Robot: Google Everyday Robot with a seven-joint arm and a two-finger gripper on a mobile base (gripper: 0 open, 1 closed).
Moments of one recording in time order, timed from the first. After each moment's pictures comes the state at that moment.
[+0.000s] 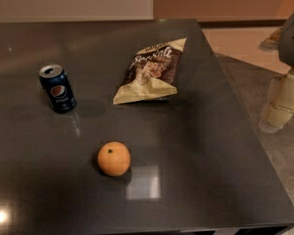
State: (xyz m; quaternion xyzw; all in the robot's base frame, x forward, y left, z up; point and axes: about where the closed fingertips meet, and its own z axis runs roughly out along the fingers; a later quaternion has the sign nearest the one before) arm 0.438 -0.217 0.976 -0.60 0.78 -0.03 0.16
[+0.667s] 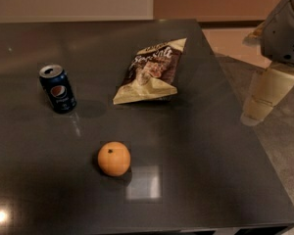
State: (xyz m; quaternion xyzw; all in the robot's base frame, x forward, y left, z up) arm 0.452 -0.188 0.979 -0.61 0.77 -0.02 0.18
